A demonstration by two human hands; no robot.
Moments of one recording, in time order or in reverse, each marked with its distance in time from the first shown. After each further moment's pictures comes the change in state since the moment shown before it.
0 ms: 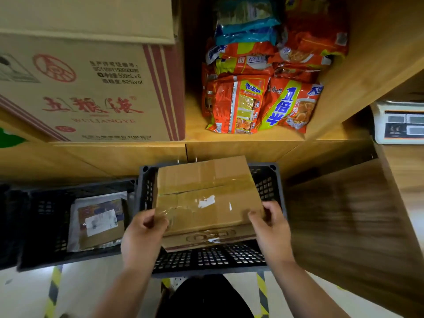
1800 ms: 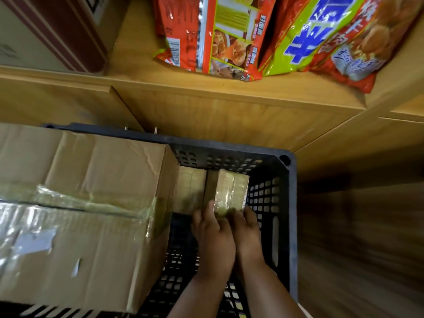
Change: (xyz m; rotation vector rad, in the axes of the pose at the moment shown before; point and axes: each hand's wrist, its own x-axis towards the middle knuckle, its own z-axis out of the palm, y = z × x) left_hand 0.056 -0.057 0.363 -0.074 -0.076 0.002; right_hand 0.205 0.230 0.068 0.213 -0.246 0.208
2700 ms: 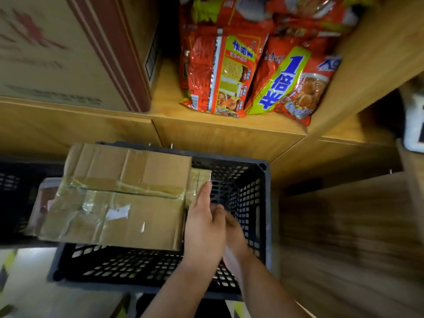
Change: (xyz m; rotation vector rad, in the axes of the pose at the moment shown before) left_hand -0.094 0.085 -0.121 0.006 -0.124 0.304; right_hand -0.111 -0.063 0.015 0.258 -0.298 0.105
